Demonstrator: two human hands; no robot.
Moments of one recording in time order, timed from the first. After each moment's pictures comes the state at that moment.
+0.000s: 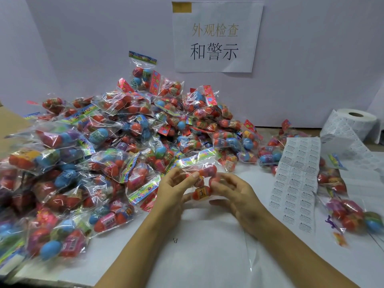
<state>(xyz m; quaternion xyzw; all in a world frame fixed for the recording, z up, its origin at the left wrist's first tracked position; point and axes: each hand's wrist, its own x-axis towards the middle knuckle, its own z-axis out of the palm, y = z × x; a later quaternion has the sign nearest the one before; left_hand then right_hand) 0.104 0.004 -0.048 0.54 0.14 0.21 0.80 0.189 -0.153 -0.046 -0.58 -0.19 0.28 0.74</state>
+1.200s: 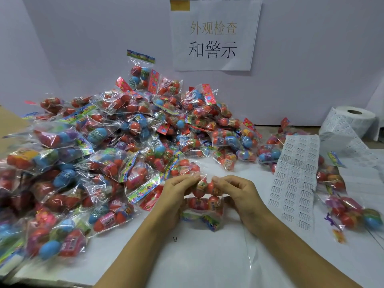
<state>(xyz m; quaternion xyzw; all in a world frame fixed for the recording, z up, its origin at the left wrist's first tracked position) 0.102 0.002 -0.046 0.60 0.14 0.13 0.78 0.187 -0.155 -0.042 -0.63 -0.20 0.24 0.71</state>
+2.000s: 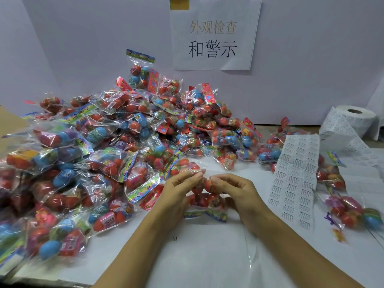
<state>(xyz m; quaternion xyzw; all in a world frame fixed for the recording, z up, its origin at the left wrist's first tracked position) 0.101 0.000 -0.046 0.56 0.10 0.13 0.81 0.182 -0.158 -0.034 -0.62 -0.22 0.26 0.71</state>
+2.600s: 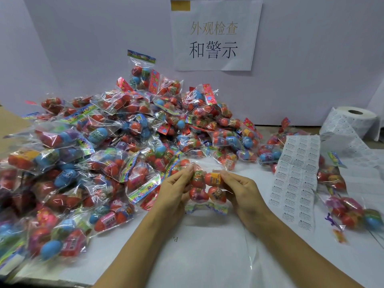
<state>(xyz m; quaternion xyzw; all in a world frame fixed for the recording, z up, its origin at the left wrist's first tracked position) 0.107 0.001 -0.045 0.50 0.15 0.17 0.84 0.183 -0.152 -0.035 -0.56 -0.18 0.25 0.77</state>
